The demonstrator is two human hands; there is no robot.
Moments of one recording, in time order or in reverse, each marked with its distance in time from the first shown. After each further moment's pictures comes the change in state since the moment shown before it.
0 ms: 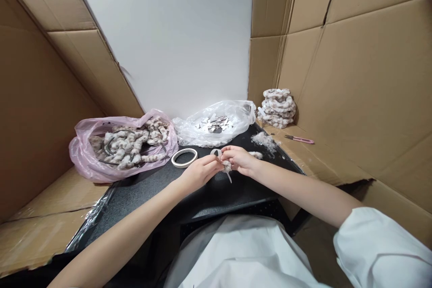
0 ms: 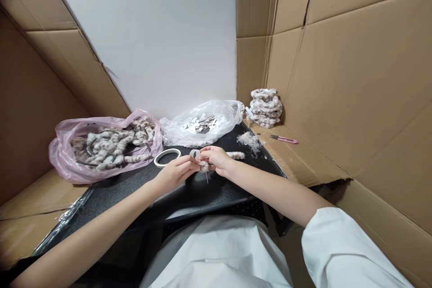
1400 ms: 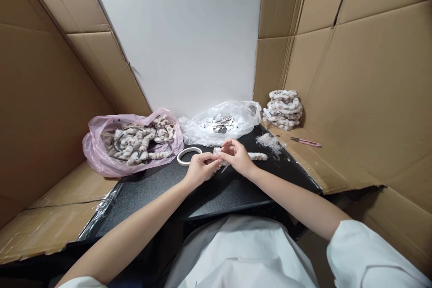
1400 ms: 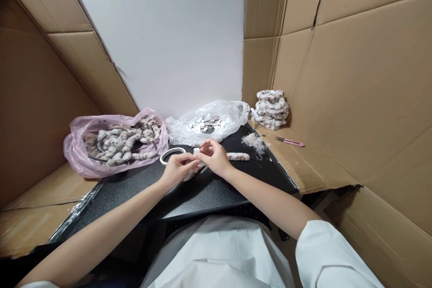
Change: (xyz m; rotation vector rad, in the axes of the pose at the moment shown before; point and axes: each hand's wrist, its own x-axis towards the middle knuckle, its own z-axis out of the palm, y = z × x) left_hand -0.004 -0.001 0.018 -0.715 0.326 -0.859; right_hand 0.018 0.022 0.003 -0.201 -0.048 -0.621
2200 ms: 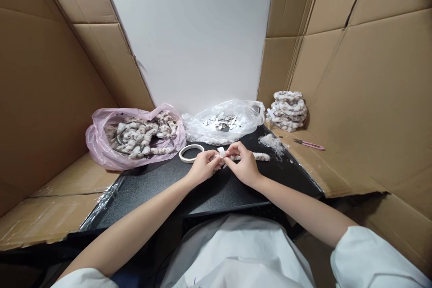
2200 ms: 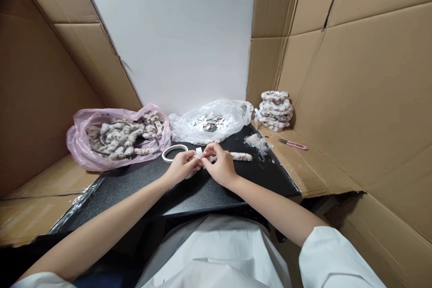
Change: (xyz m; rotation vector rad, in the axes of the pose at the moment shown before) left_hand 0.002 0.002 0.001 -0.009 -0.091 -0.076; right_hand -0.024 0.003 -0.002 -0.416 0.093 -0.323
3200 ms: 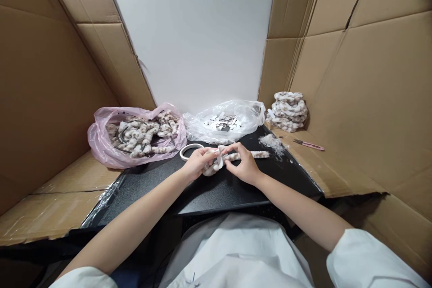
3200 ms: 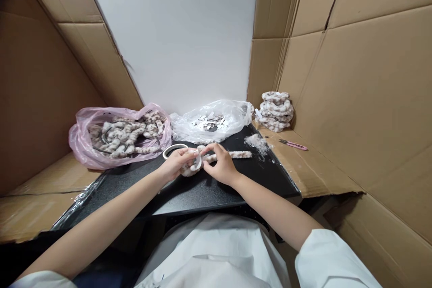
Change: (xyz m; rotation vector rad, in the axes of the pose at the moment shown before) left_hand 0.007 -0.002 -0.013 -0.364 0.072 -0.226; right_hand 0.002 0.008 -0.008 -0.006 -0.097 -0.142
